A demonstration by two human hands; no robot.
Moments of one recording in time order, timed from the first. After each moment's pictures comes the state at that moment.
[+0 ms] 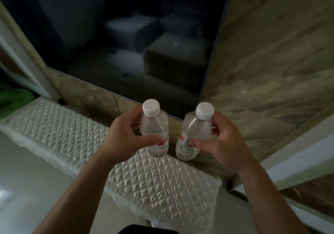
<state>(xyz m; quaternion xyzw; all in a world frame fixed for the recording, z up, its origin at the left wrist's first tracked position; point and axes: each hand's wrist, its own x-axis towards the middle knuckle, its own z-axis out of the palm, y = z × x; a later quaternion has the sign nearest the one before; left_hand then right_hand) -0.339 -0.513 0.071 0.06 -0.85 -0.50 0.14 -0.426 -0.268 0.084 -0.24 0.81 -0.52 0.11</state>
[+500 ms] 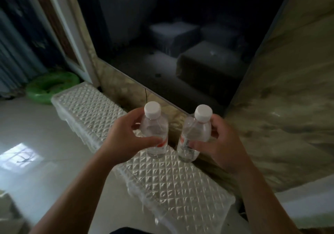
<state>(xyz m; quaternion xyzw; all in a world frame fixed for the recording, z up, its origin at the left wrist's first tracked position) -0.256 -0.524 0.076 0.15 -0.85 -0.44 0.23 -0.399 -0.310 0.081 -0.32 0.79 -0.50 0.17</state>
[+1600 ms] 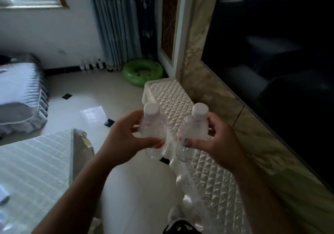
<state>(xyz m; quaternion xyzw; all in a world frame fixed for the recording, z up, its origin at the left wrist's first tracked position) 0.038 -0.819 0.049 0.36 -0.74 -0.45 0.34 -0.191 -0.705 0.064 -0.50 0.69 -0.44 0.29</state>
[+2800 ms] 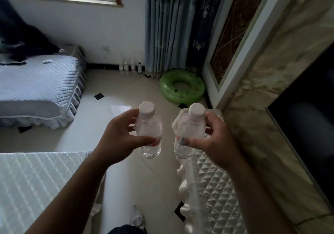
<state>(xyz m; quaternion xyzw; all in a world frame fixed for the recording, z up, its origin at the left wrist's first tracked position) 0.037 -1.225 0.044 0.46 -0.64 -0.44 0.43 -0.217 -1.198 0.048 -0.59 0.60 -0.40 0.36</state>
